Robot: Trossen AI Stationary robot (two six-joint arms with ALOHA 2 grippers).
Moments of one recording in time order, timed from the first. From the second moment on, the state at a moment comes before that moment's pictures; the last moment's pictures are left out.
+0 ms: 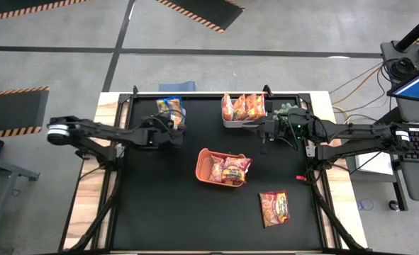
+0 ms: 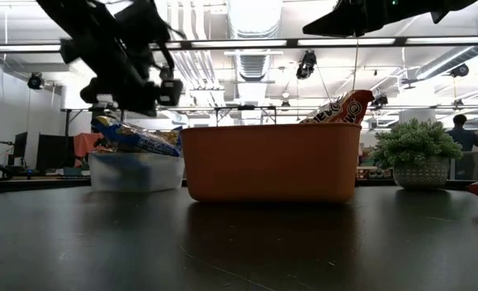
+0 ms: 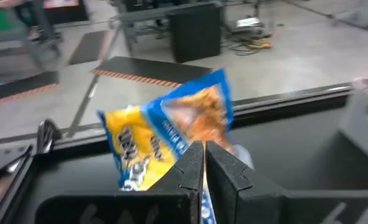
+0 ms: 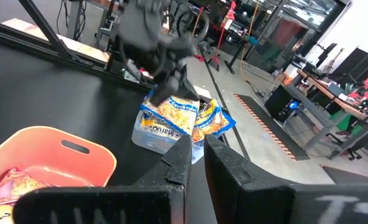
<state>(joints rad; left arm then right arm) 0.08 1.37 0.70 -0.25 -1.18 -0.84 -0.16 0.96 0.70 0.11 0.00 -0.45</state>
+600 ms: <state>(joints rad) 0.18 1.56 0.70 -0.39 -1.16 -1.38 -0.16 0.96 0.70 0.11 0.00 -0.46</state>
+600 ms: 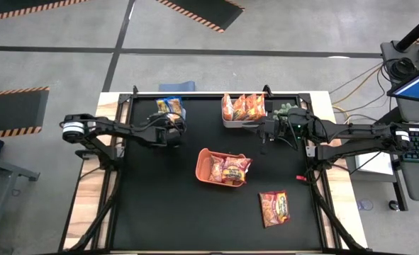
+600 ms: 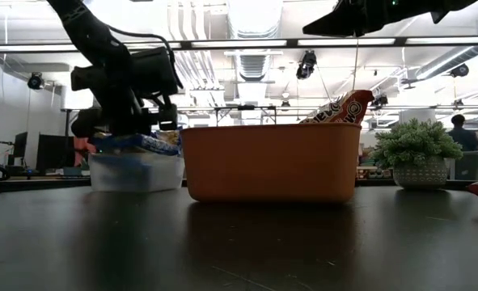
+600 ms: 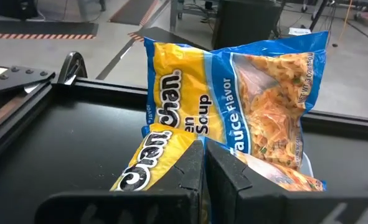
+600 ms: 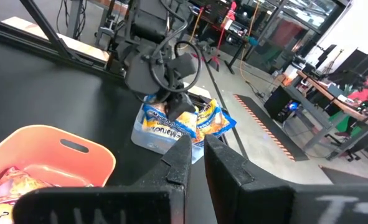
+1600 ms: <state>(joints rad) 0.16 1.56 0.71 -0.29 -1.13 -1.39 -0.16 0.96 0.70 0.11 0.00 -0.47</state>
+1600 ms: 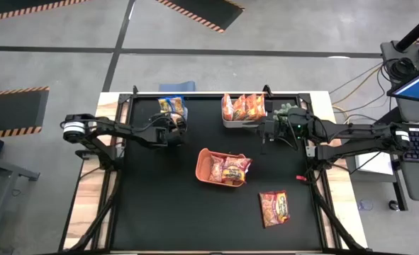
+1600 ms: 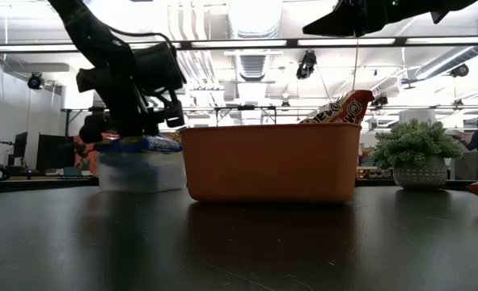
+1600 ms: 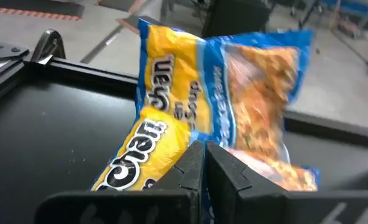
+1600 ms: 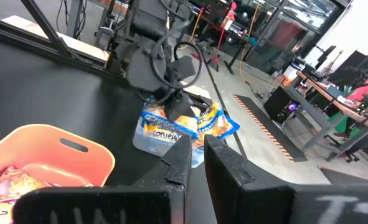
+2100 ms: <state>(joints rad) -0.02 1.19 0.71 -0.28 -1.11 -0.79 -0.16 0.96 0.70 0.10 0.00 -0.24</state>
